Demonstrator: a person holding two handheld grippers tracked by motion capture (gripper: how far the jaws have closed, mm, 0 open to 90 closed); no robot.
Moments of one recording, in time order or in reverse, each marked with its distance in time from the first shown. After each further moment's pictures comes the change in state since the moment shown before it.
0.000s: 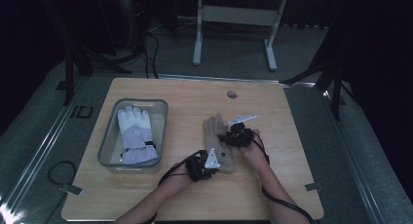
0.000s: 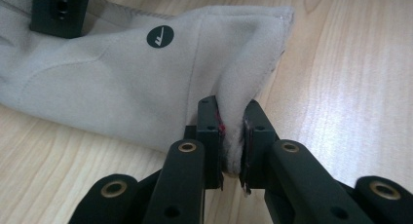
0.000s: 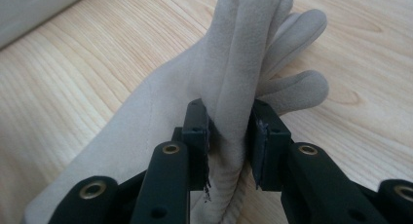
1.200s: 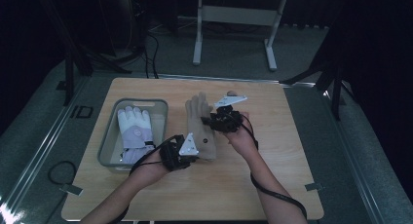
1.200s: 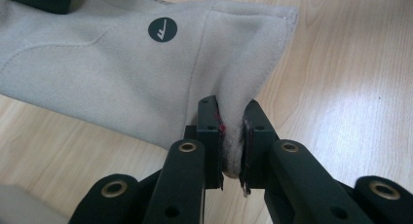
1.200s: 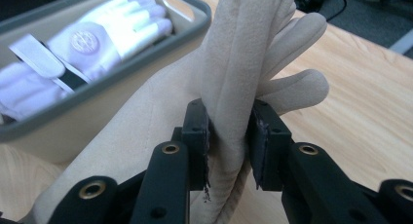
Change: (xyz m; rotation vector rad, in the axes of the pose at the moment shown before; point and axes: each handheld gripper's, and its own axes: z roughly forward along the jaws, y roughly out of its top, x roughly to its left) left arm 0.027 0.004 -0.106 0.018 0.069 0.006; right arm 0.056 0.087 -0.036 -0.146 0.035 -0.094
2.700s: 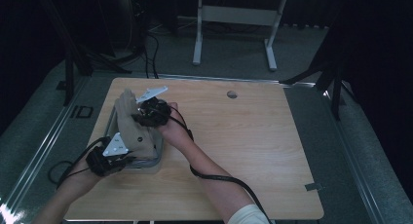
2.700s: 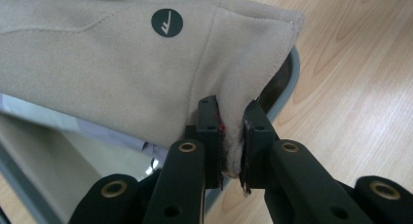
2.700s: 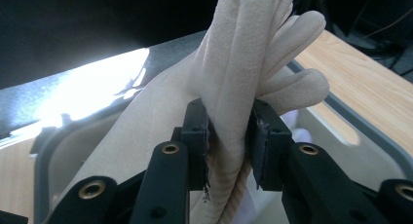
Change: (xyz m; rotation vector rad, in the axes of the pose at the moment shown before) left arm 0.036 -0.127 -0.103 0.087 0.157 -0.219; right arm 0.125 0.097 0.124 -0.012 0.182 -0.141
